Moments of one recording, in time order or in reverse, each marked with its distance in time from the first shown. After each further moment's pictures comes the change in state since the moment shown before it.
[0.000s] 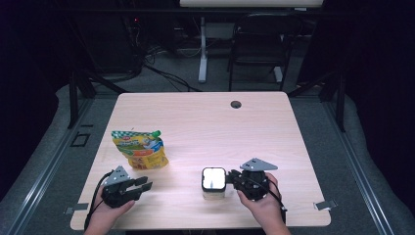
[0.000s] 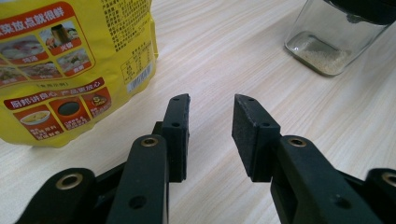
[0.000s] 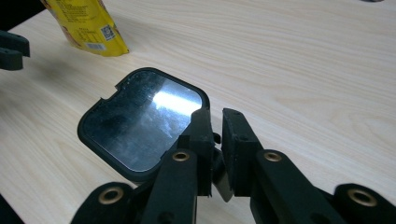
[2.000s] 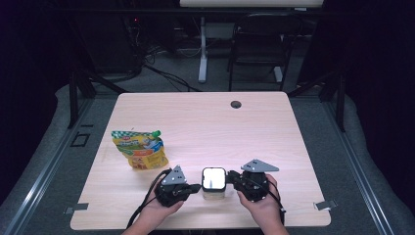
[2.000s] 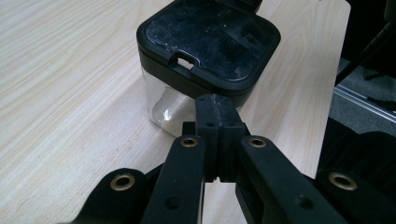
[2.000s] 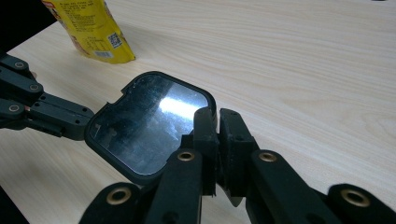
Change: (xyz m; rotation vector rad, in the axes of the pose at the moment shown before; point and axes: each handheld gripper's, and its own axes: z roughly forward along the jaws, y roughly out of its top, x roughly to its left) left arm -0.098 0.066 0.078 0.039 -0.243 0.164; right arm -0.001 -0.005 0.002 -0.040 0.023 0.026
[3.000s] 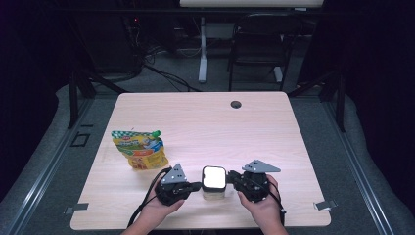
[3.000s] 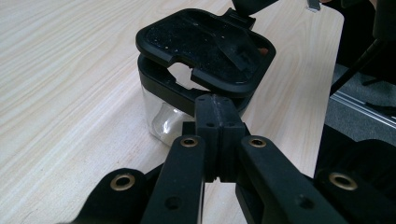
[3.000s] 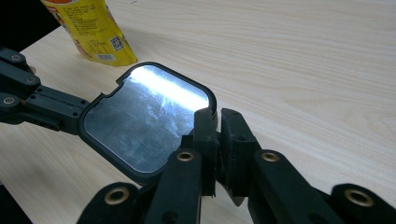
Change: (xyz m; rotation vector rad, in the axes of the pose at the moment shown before) left arm -0.001 0.006 -0.002 -0.024 -0.001 0.012; right arm -0.001 -0.002 -0.001 -0.009 0.012 0.011
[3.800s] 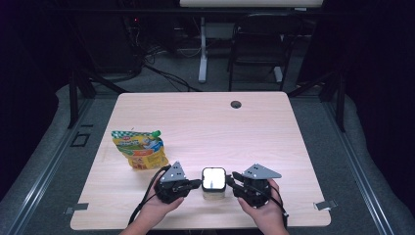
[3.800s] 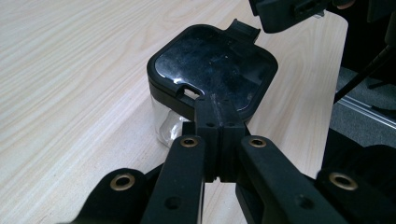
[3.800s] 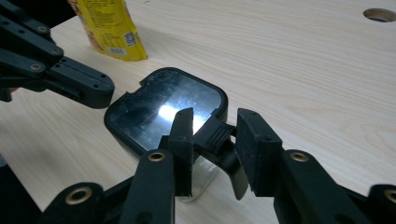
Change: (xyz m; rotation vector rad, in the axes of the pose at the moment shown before) left arm 0.003 0.004 -0.002 -0.009 0.016 0.004; right arm 0.006 -0.005 -0.009 -0.033 0.009 -0.079
